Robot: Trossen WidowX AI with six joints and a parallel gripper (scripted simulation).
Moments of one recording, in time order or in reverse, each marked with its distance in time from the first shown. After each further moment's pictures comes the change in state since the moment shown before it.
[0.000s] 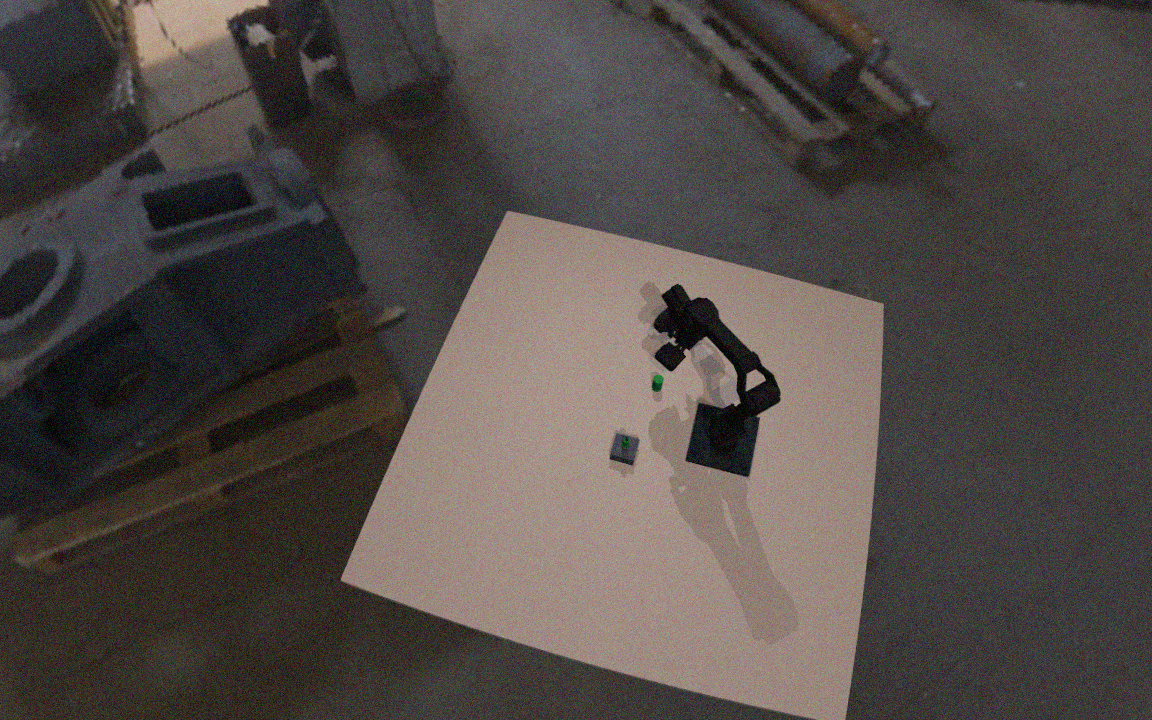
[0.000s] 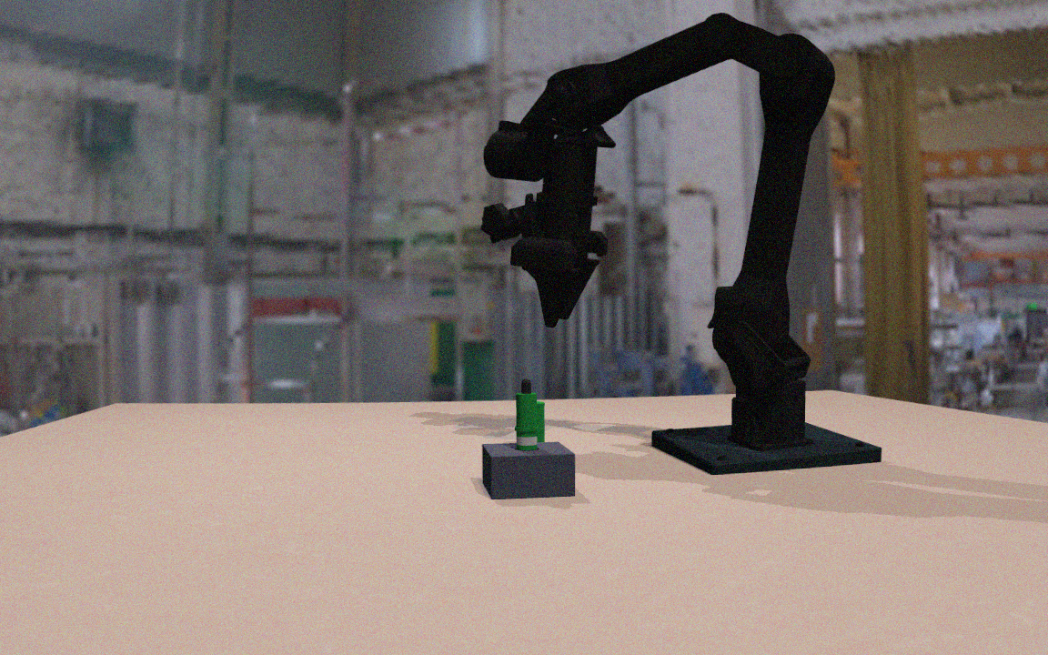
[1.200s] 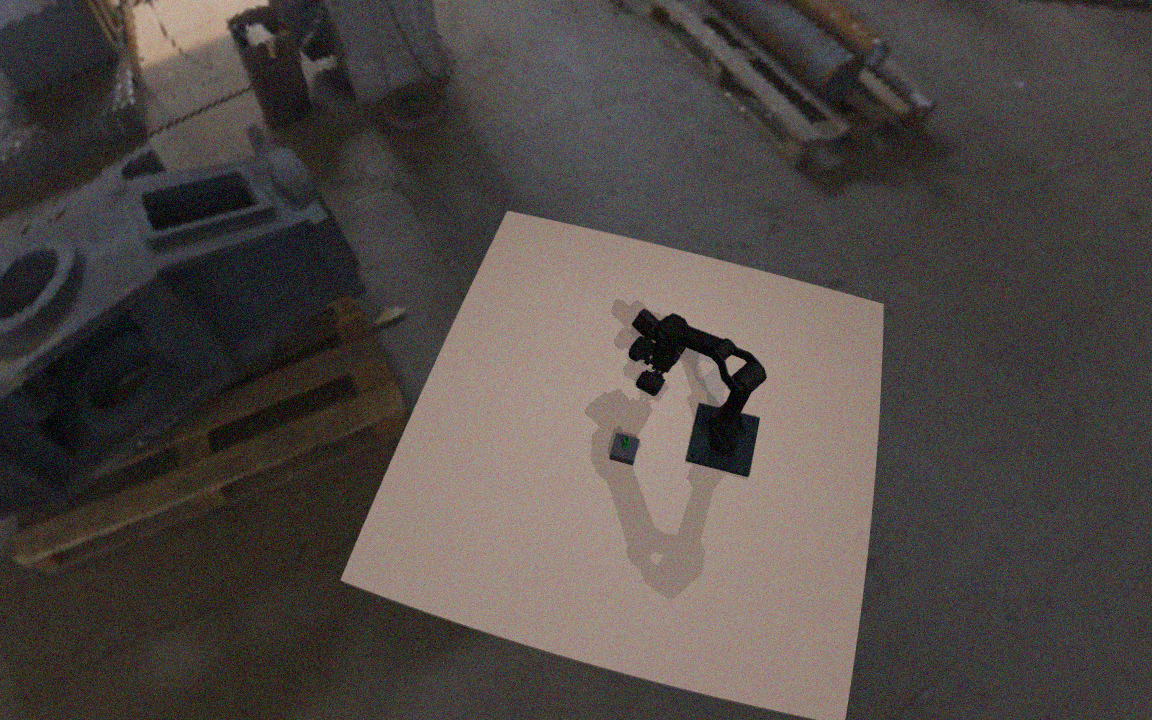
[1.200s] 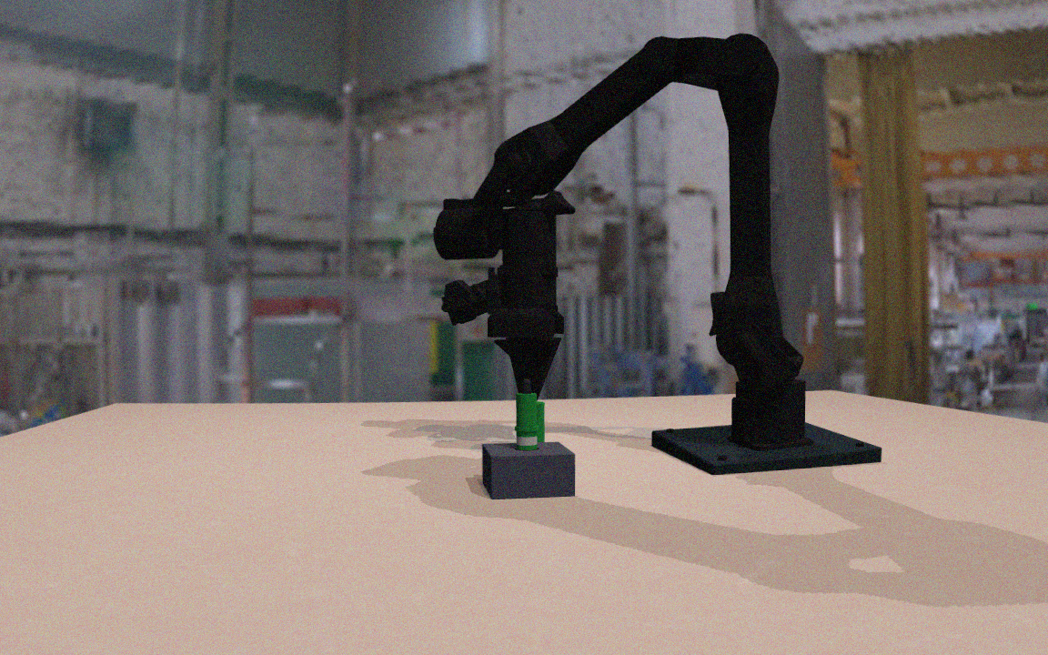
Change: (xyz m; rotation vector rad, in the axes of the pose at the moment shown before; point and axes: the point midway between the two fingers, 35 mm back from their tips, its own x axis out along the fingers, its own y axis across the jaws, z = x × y) arm 0.074 0.079 0.004 -0.203 0.115 0.188
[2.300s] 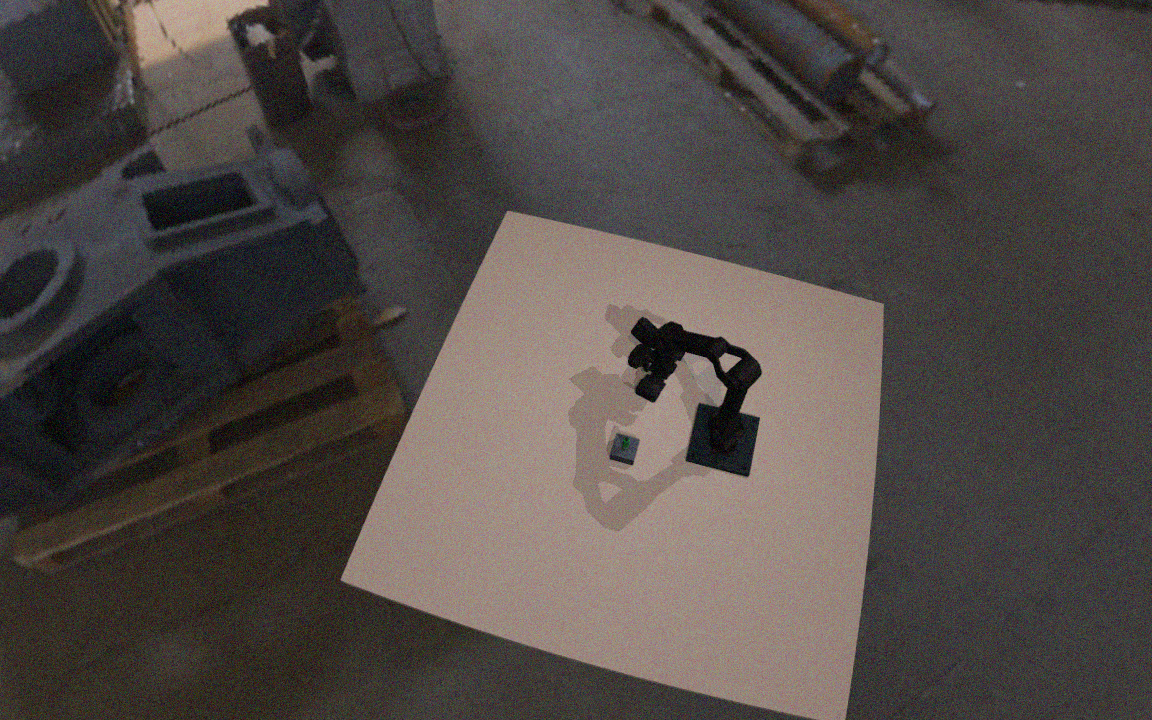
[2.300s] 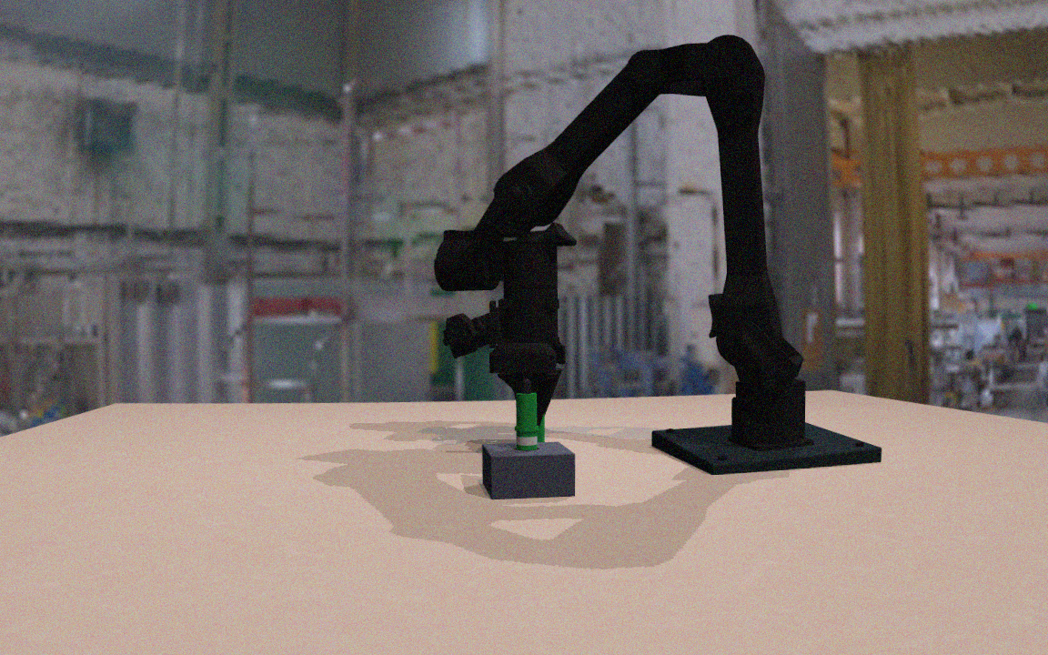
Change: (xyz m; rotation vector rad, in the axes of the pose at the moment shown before) arm 0.035 0.001 -0.002 -0.002 0.008 0.004
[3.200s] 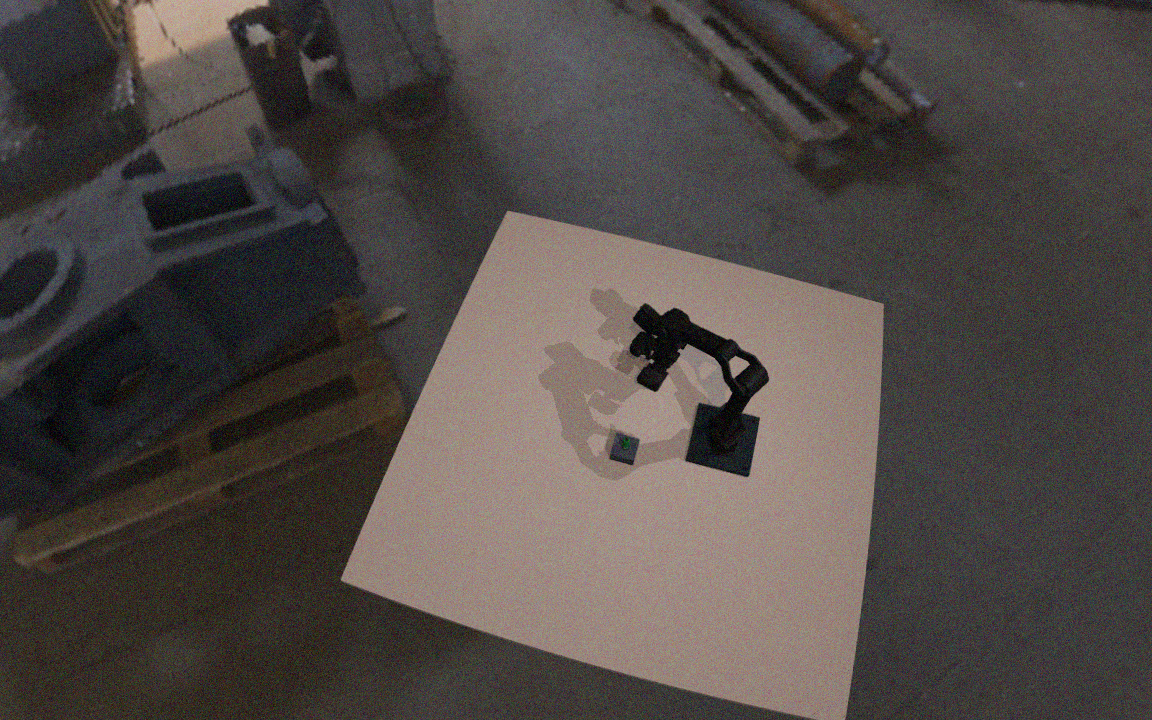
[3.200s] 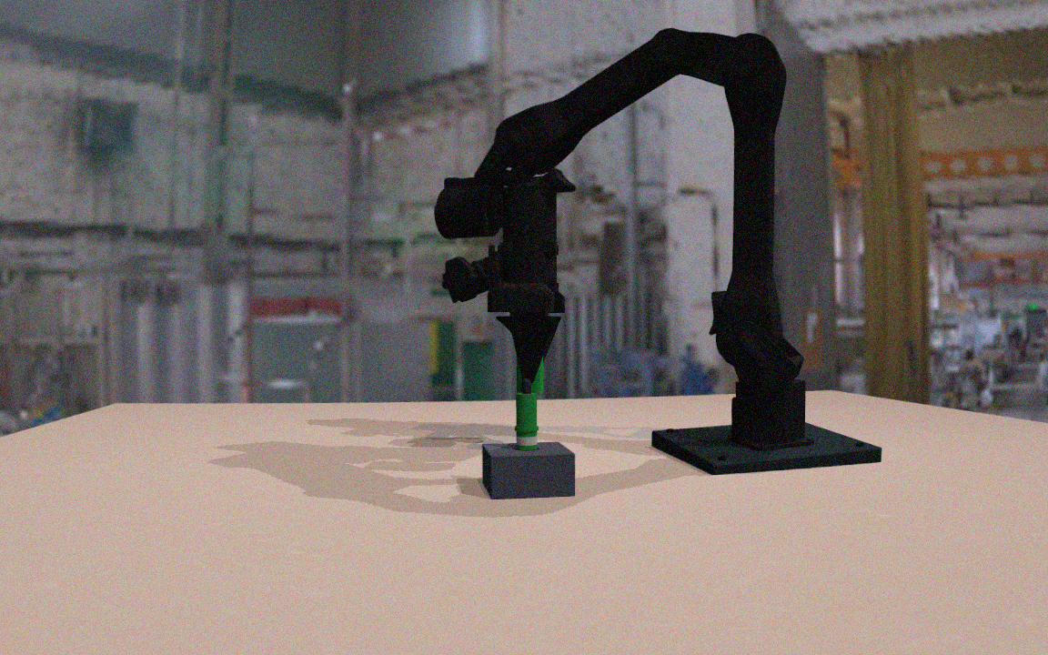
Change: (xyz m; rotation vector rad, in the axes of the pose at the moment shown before) arm -0.058 -0.001 0.001 0.007 -0.006 -0.002
